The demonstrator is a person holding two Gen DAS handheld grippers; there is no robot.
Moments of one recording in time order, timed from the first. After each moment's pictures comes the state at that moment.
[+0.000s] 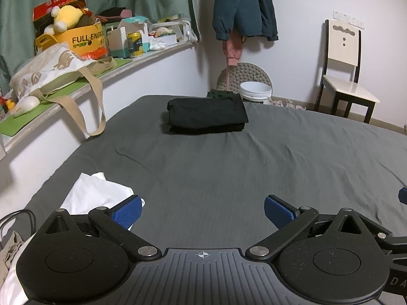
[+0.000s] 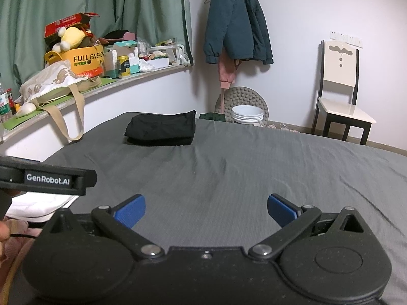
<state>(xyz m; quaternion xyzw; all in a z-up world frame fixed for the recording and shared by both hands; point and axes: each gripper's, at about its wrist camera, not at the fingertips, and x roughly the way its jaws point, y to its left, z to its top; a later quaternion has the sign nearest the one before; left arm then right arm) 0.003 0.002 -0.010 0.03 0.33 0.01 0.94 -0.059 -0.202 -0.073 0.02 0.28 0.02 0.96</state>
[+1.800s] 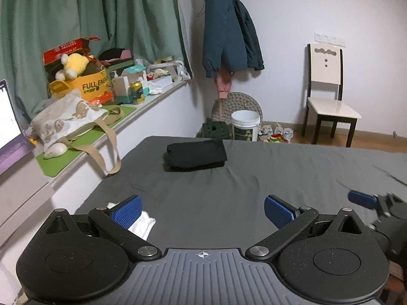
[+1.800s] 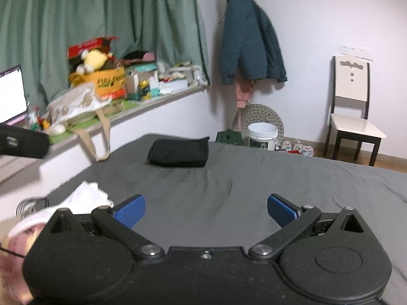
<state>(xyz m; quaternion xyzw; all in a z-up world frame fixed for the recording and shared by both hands) -0.139 -0.034 0.153 0.05 0.28 0.02 0.96 -0.112 -0.232 -0.007 0.02 0.25 0.08 0.96</state>
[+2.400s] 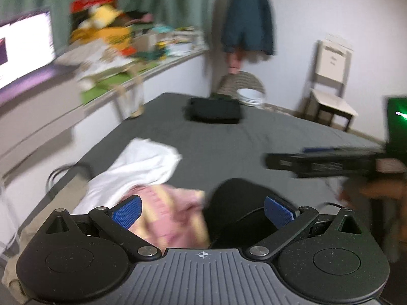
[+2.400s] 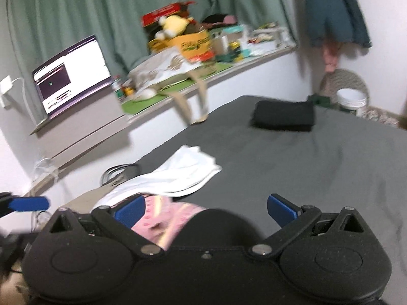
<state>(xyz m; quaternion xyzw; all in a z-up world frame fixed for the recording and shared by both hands) -0.230 0.114 0.089 -0.04 0.34 0.02 0.94 -0.124 -0.128 -0.007 0.07 0.33 0.28 0.90</state>
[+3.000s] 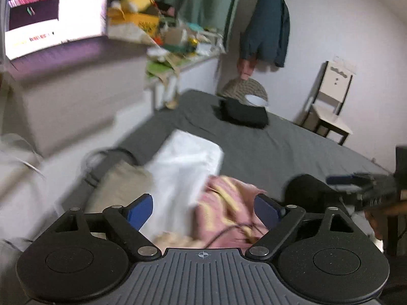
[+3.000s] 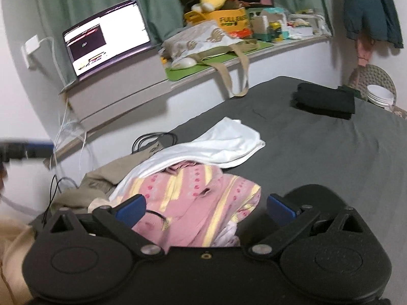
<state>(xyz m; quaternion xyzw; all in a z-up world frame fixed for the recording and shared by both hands) -0.272 0.286 0.089 -0.07 0.34 0.01 0.94 -0.164 -0.068 -0.012 0.01 0.36 0.33 0.87</state>
